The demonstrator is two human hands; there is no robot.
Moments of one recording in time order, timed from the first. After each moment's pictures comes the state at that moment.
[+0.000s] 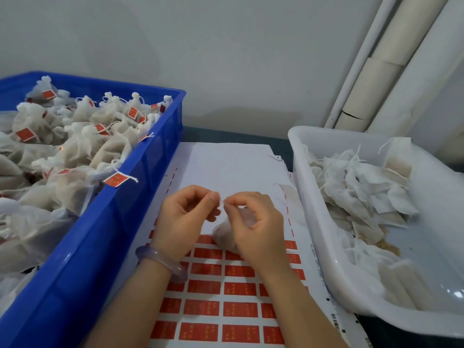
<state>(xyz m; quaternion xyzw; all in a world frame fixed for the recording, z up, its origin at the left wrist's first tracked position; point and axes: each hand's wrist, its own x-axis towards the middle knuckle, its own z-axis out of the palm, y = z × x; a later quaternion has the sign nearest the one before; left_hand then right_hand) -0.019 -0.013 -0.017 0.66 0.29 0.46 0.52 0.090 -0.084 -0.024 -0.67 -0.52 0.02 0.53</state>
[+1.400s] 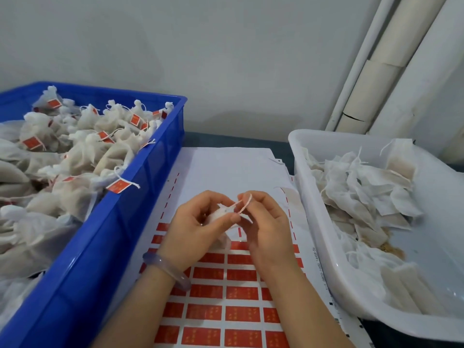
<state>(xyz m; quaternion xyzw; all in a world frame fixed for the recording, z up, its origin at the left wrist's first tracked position) -0.016 -0.020 -0.010 0.75 0.25 0.38 0.48 0.094 -0.085 -0.010 -0.51 -0.34 0.32 0.72</state>
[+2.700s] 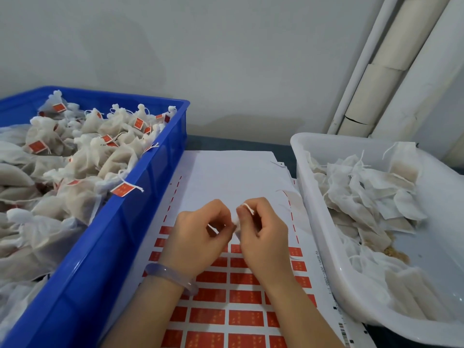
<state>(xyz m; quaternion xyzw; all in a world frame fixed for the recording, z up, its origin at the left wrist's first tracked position) -0.016 -0.022 -0.013 0.84 0.26 0.38 0.28 0.089 -0.086 -0.021 -0.64 -0.50 0.04 0.58</state>
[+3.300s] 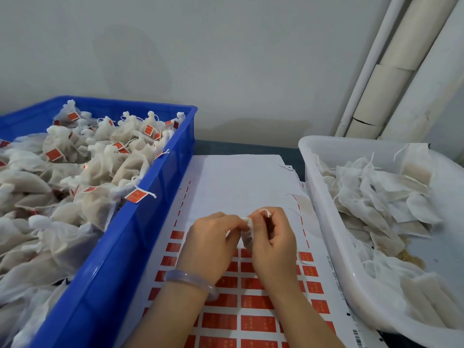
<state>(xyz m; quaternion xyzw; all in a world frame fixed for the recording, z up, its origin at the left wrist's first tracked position) -0.009 -0.020 -0.011 0.88 0.29 0.30 0.24 0.081 -0.083 -0.030 -0.63 -0.42 0.07 0.65</state>
